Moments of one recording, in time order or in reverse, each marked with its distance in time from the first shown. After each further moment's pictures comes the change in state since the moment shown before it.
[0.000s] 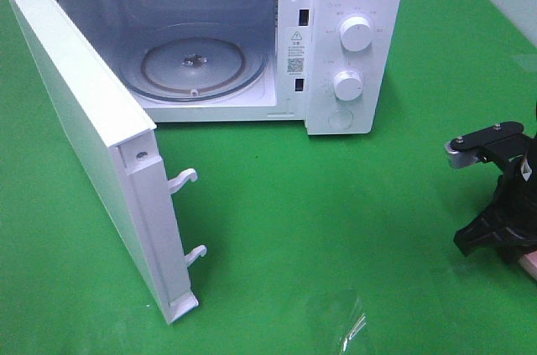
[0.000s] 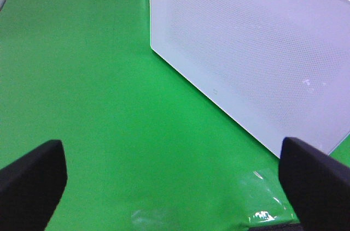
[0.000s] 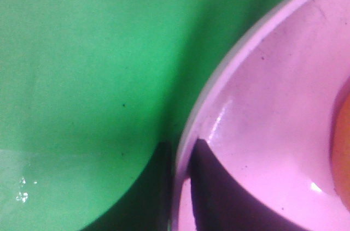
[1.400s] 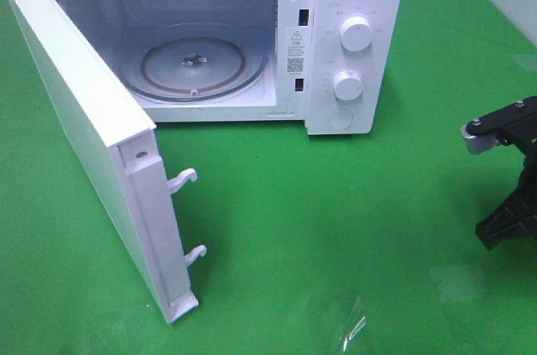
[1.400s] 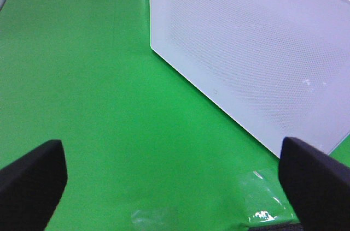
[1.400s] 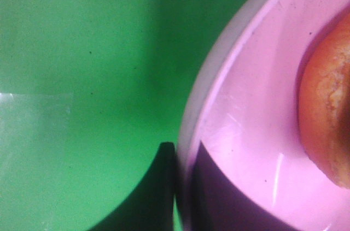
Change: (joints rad) left arm 0.000 0.000 0.000 0.000 0.000 0.000; right arm 0.119 -0.184 0.004 -0.177 0.245 0.235
